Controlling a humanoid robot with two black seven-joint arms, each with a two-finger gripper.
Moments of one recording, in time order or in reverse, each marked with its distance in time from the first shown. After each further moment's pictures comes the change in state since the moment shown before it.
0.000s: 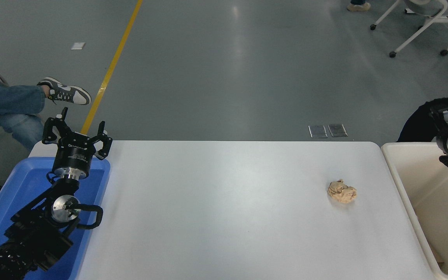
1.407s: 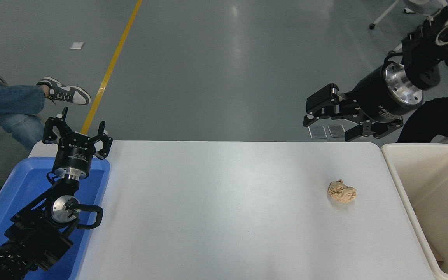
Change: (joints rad) left arm 0.000 0.000 0.001 0.001 0.000 0.000 0.000; right arm 1.066 -0.005 -0.479 1.053 -0.104 0.600 -0.032
